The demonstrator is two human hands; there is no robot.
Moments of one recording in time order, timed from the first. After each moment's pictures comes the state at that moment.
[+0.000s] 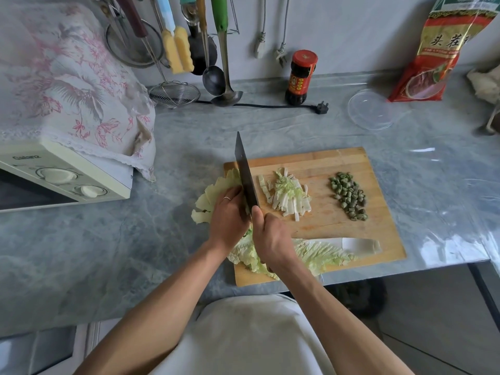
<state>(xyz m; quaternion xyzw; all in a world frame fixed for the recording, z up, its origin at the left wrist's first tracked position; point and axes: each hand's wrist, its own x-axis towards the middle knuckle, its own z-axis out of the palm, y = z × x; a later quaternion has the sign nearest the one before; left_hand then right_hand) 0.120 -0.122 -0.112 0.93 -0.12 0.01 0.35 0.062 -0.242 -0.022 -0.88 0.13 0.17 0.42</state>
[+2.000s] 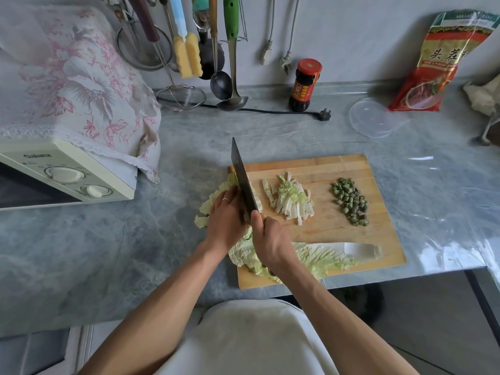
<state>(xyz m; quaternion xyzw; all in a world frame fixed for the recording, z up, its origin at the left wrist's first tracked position) 0.125 -0.106 -0.114 0.96 -0.06 -0.10 0.25 0.064 -0.232 -0.013 -0.88 0.13 0.20 0.41</state>
